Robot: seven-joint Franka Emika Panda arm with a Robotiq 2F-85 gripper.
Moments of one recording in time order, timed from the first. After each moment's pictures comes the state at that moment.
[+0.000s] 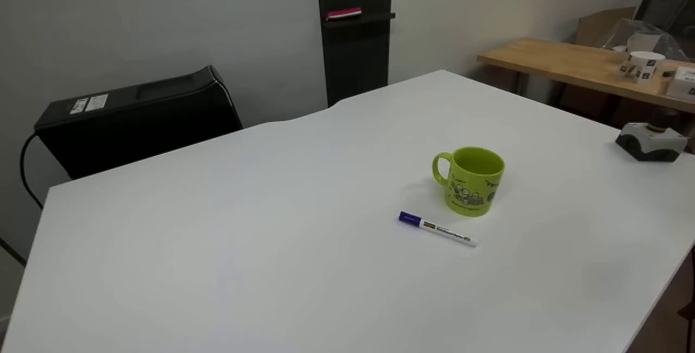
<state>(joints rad) 0.02 -0.55 0.28 -2.30 0.02 1.41 0.36</state>
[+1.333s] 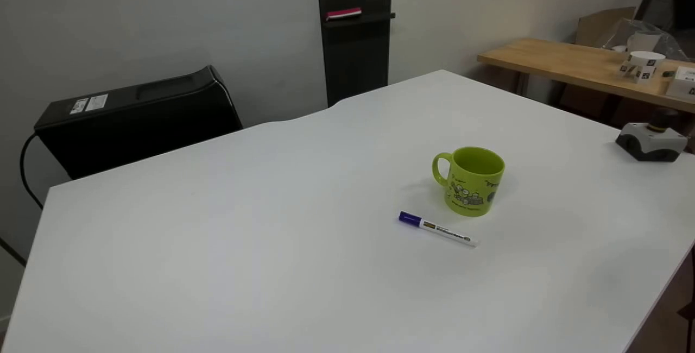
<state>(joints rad) 0.02 -0.32 0.13 -2.40 0.02 1.67 0.17</state>
